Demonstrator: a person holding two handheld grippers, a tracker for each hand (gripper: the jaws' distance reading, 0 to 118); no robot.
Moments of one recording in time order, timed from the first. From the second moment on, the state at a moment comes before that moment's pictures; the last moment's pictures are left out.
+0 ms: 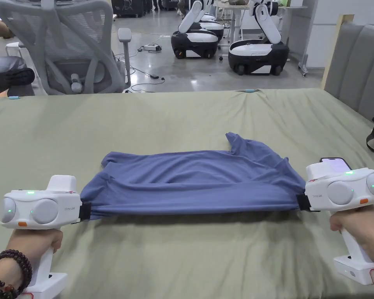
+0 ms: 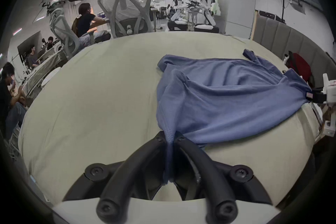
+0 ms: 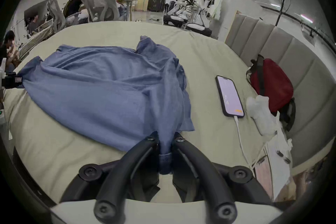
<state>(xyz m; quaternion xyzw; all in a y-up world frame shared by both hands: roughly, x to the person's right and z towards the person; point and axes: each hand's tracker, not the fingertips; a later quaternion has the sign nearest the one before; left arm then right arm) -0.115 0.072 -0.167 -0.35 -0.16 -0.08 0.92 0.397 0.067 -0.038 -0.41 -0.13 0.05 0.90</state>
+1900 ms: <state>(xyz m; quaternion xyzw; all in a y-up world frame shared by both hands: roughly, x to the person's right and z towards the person) -0.049 0.069 -0.353 -0.37 -0.12 -0.01 0.92 0.354 0.053 -0.044 -0.36 -0.09 0.04 0.93</state>
